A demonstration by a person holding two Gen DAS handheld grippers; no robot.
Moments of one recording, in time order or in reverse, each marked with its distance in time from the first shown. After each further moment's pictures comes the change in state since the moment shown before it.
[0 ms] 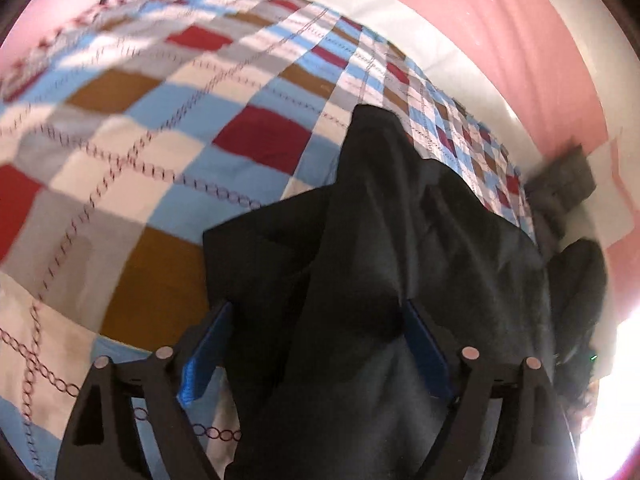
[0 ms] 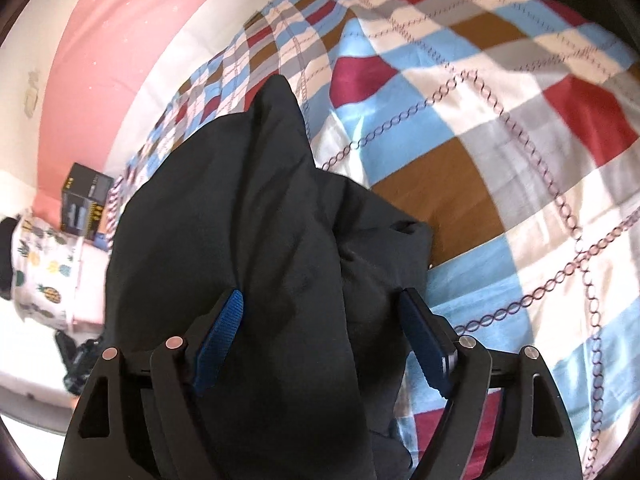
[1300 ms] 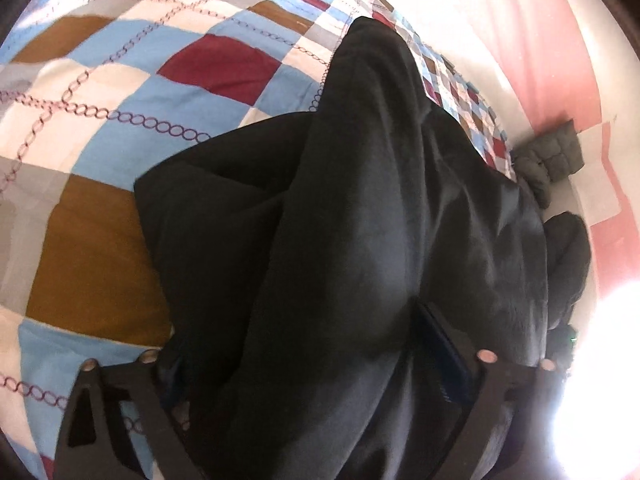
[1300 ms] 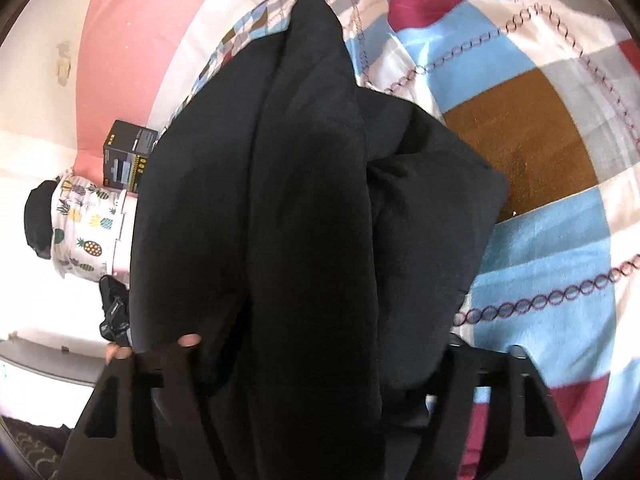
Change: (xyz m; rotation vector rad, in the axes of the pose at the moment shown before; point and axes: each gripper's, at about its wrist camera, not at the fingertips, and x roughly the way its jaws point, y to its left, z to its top) left arm 0.026 -0.015 -0.016 0.036 0.157 -0.074; right arm 0.025 0.021 -0.024 -0.060 0.149 0.164
